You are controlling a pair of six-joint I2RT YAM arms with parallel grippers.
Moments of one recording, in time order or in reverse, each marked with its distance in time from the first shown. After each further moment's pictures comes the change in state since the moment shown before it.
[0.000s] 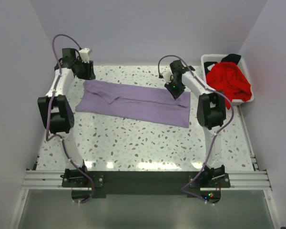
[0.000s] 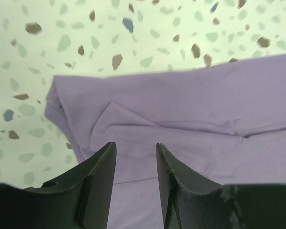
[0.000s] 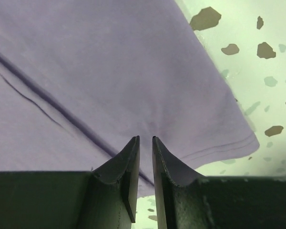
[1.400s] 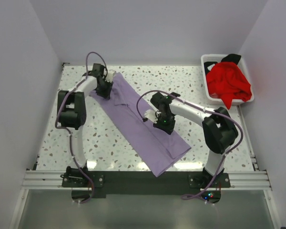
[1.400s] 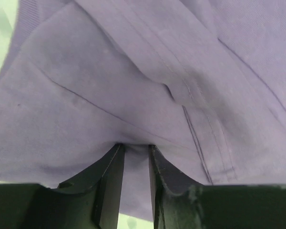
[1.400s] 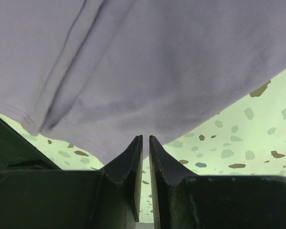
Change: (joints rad) left arm -0.212 0.026 -0.247 -0.008 -0.225 -0.002; right arm 0.386 -0.449 -0.637 -0.115 -0.044 -0.152
